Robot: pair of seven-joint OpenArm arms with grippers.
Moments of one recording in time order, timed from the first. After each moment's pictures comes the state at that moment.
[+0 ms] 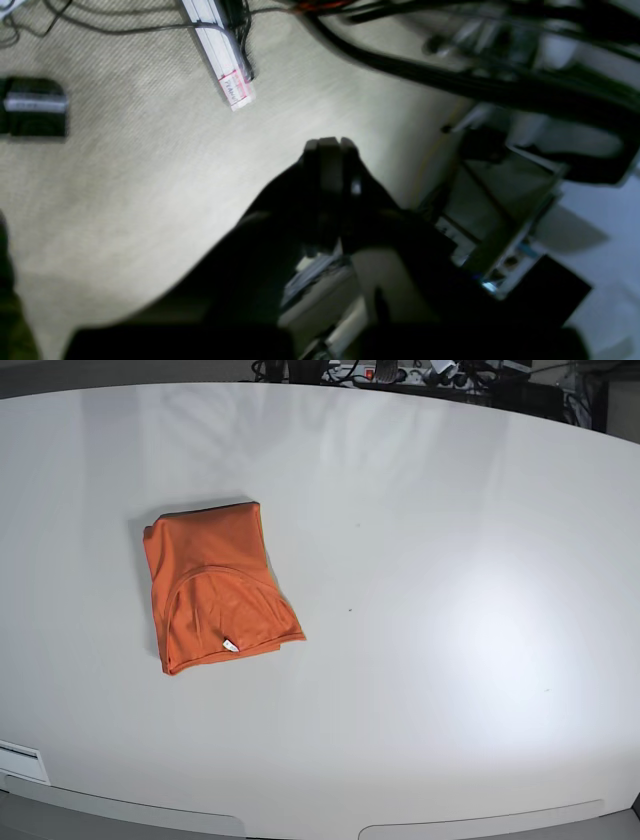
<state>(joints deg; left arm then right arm) 36.6 -21.5 3.5 68.1 -40.0 -41.3 46.5 -41.9 15.0 6.2 67.0 29.2 40.4 -41.5</state>
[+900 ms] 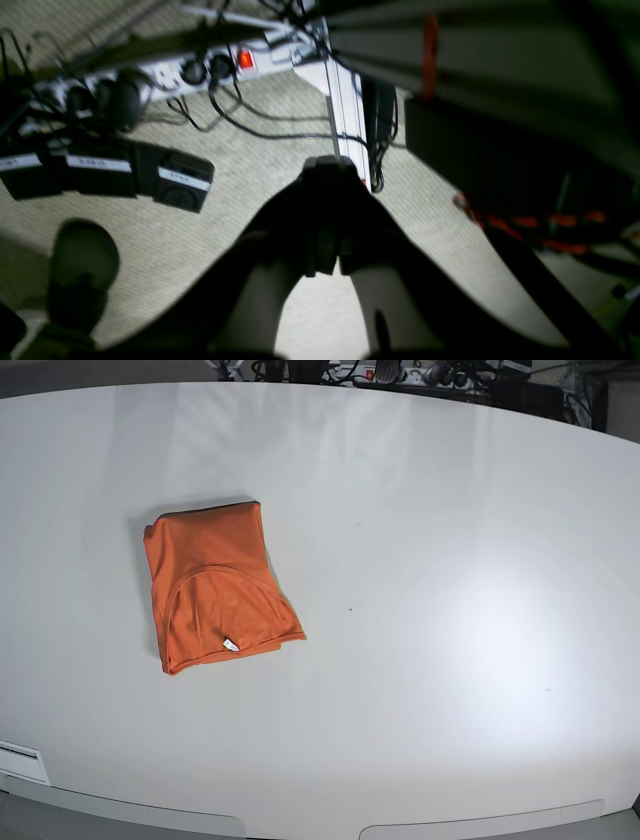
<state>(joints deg) 17.7 -5.5 17.4 23.2 -12.4 -11.1 -4.8 -16.3 2.2 -5.1 27.6 2.2 12.8 -12.1</state>
